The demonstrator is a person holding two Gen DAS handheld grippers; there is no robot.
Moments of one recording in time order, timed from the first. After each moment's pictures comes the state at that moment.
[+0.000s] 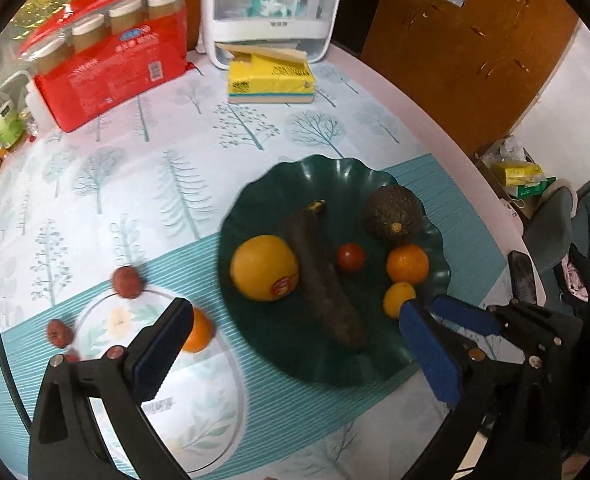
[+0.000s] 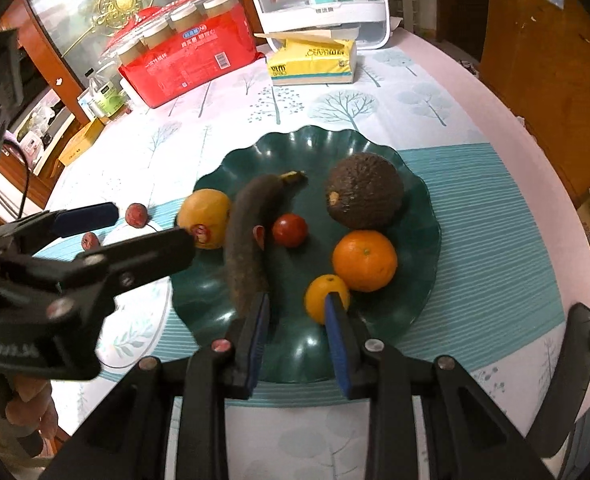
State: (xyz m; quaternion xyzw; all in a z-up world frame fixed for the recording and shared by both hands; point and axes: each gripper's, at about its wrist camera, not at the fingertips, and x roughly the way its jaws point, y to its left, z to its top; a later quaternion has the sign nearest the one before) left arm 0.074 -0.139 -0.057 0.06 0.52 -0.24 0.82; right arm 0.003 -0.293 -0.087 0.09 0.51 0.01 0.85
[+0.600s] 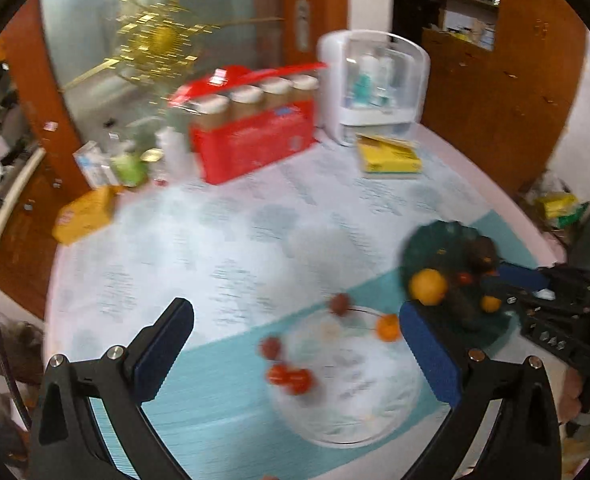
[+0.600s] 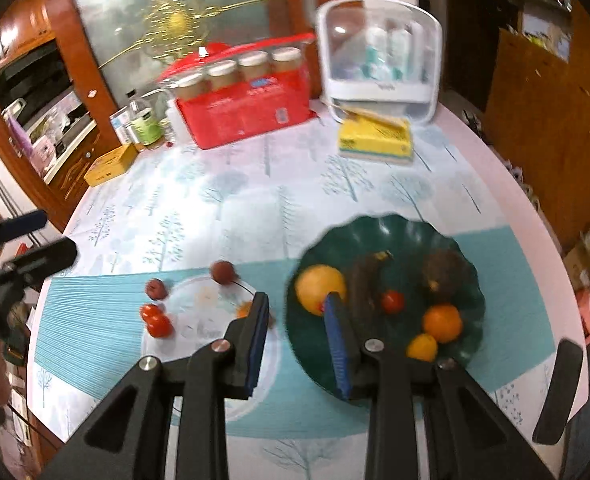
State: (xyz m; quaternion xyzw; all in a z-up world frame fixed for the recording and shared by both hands) left arm 0.081 0.065 0.056 0.10 0.42 -0.15 0.89; right arm 0.031 -0.169 0.000 0.04 0.45 0.02 0.89
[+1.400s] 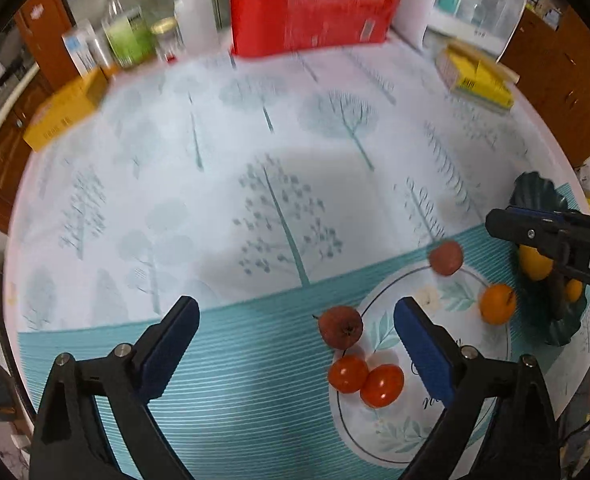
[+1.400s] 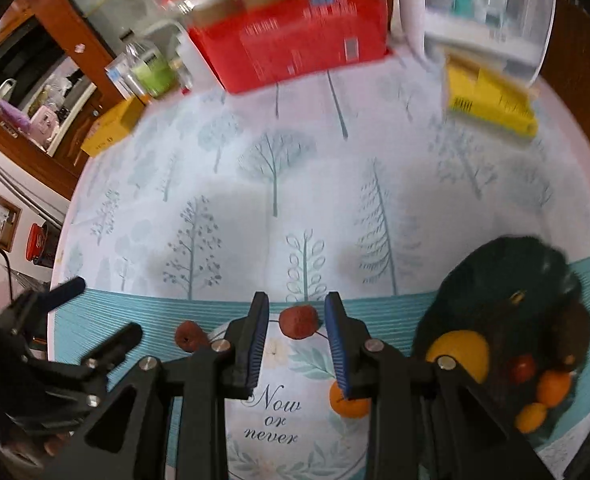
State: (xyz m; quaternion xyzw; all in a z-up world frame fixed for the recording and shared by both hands) left arm 0.168 0.101 -0.116 0.05 0.57 -0.11 0.81; right arm 0.168 -0.104 -0.091 0.08 0.58 0.07 0.81
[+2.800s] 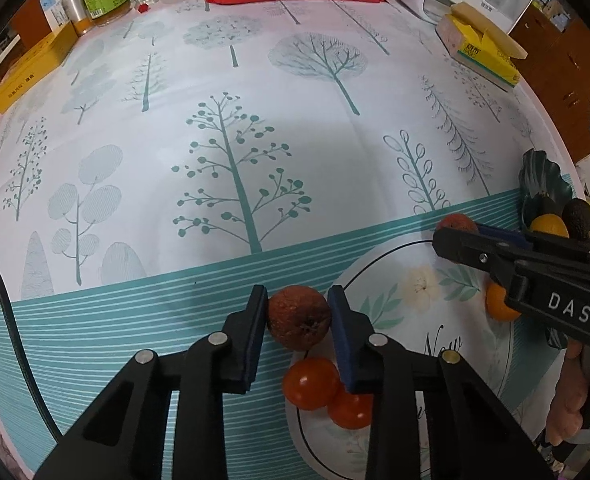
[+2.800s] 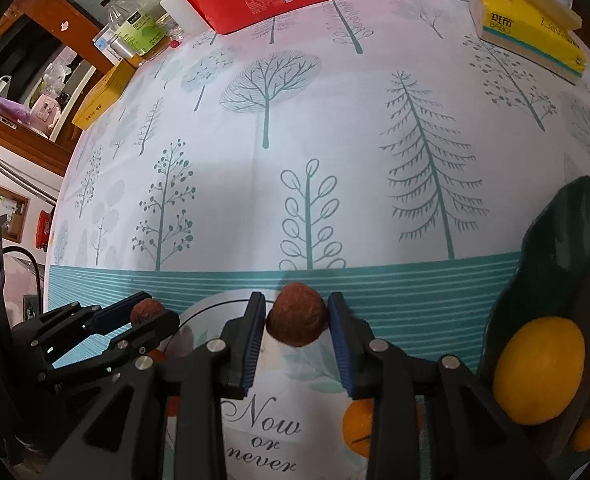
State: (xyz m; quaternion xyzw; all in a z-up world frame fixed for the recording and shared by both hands) left arm 0.165 0.079 -0.166 0.02 0.61 -0.12 0.78; right arm 0.167 -0.101 -0.160 0.11 0.61 0.10 0.78
